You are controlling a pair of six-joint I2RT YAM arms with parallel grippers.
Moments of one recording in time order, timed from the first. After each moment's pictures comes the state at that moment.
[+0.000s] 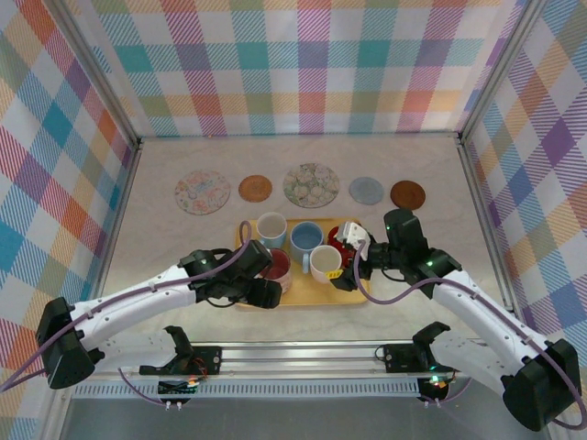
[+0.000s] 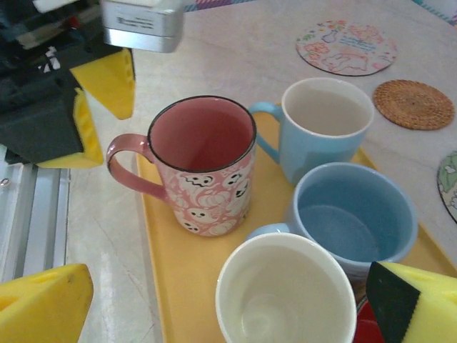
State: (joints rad) left arm -0.99 1.13 0.87 -0.92 -0.01 -0.71; right arm 0.54 0.93 0.66 -0.35 -0.68 -0.43
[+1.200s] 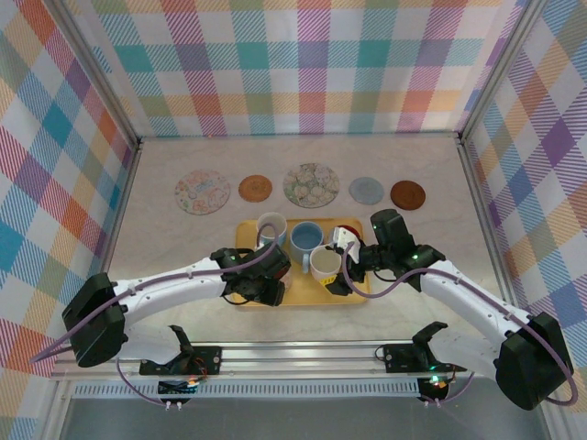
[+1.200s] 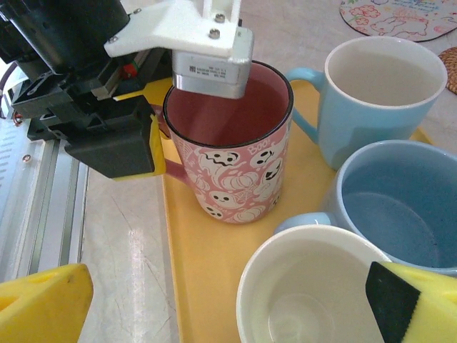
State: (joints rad) left arm -0.99 1.33 0.86 -0.81 -0.05 -0.69; right arm 0.57 1.07 0.65 -0.31 -0.73 -0.46
